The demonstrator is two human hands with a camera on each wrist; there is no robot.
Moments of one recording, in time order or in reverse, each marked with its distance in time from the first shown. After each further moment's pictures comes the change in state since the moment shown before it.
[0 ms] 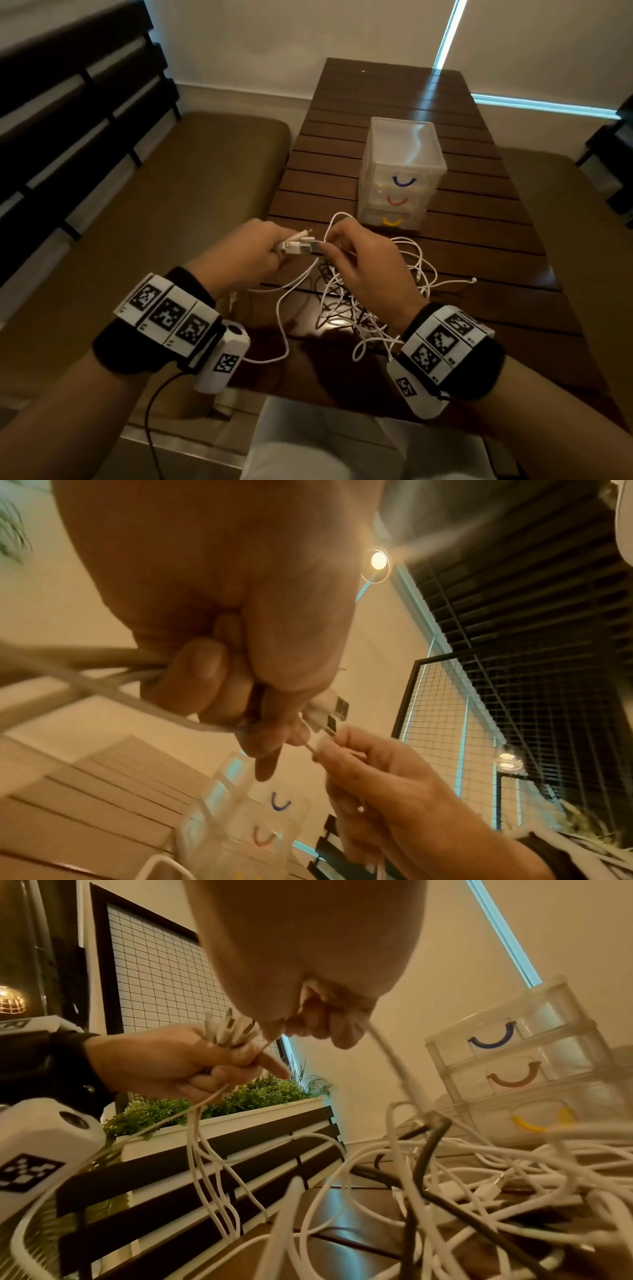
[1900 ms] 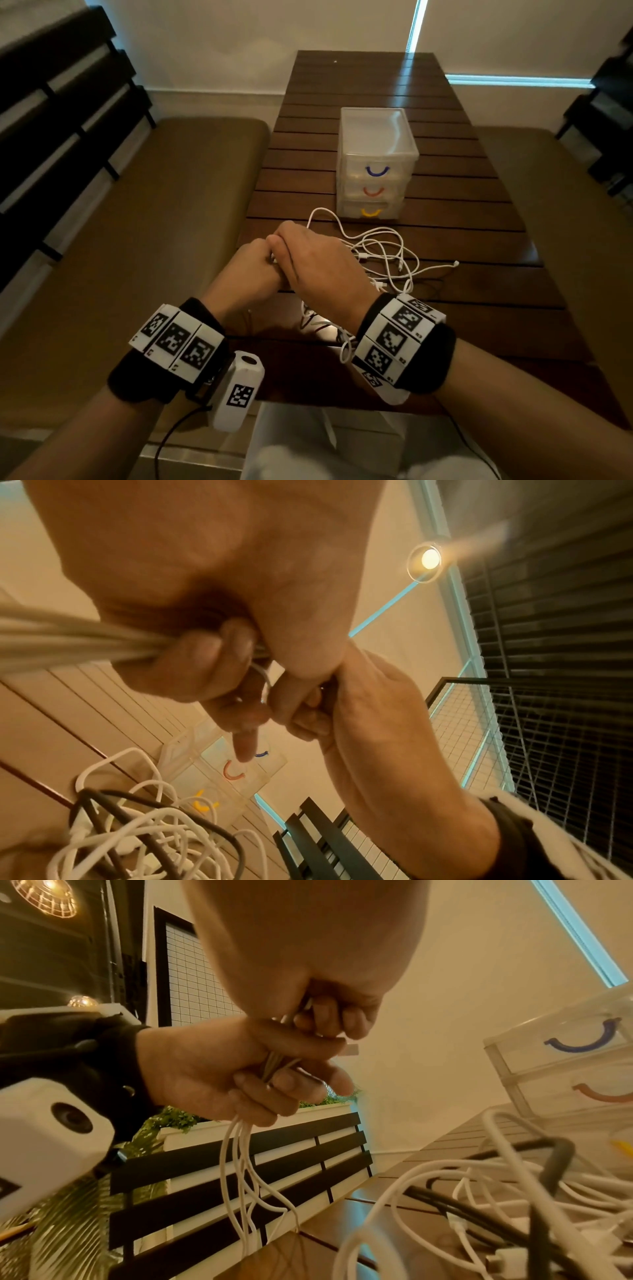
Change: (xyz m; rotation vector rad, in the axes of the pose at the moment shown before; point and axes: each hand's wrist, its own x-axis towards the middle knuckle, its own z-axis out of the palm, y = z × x) left_hand 0.009 0.024 0.043 -0.339 0.079 -0.238; right_hand 0.007 -0.029 0.015 -0.099 -0.014 -0.096
